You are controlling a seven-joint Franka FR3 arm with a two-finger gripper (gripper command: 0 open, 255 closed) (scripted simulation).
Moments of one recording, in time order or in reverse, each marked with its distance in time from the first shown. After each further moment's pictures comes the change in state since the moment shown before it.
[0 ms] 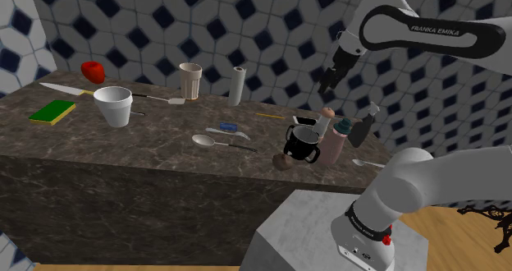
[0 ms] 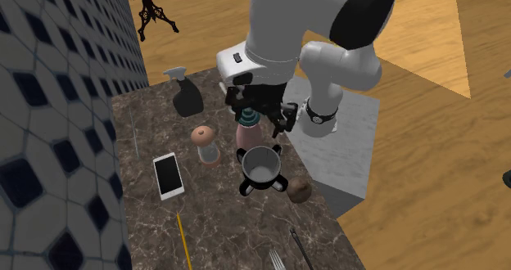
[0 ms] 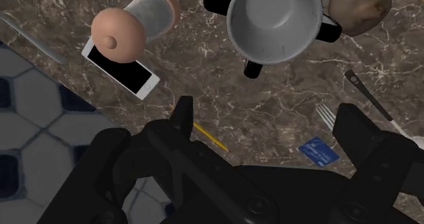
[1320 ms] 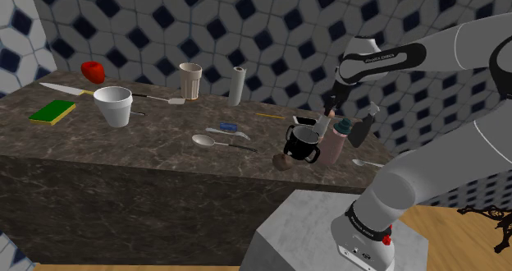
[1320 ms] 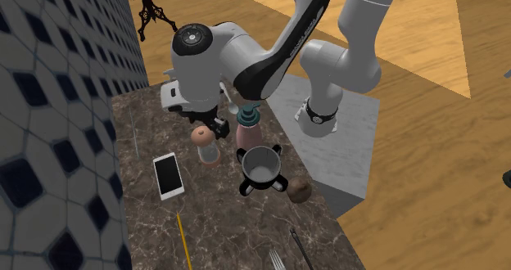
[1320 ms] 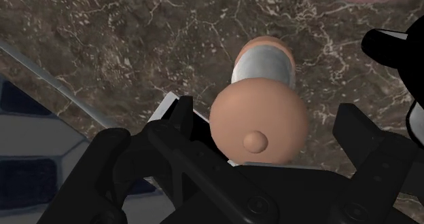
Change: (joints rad) arm -0.127 0.374 -0.261 -0.033 -0.162 0.331 -0.149
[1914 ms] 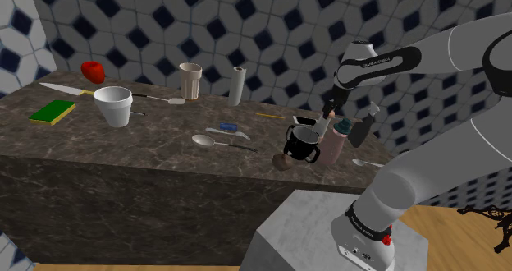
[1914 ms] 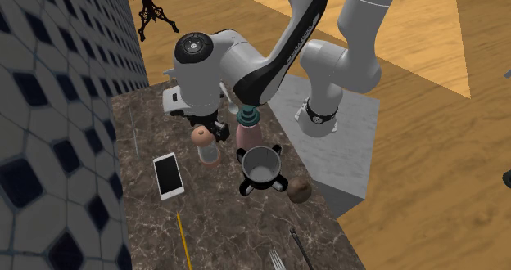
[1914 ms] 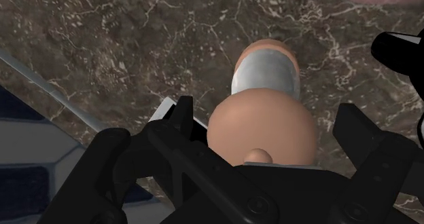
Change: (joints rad) arm -0.002 0.030 -0.014 -0.025 -0.003 0.056 -0.002
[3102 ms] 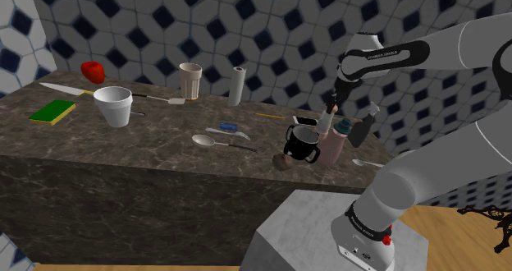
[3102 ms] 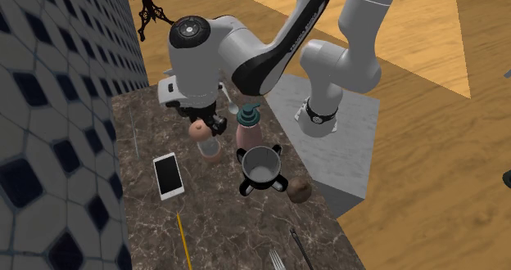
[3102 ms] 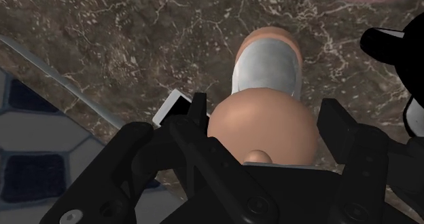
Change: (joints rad) arm 0.001 -0.046 0.017 0.048 0.005 -0.092 -0.006
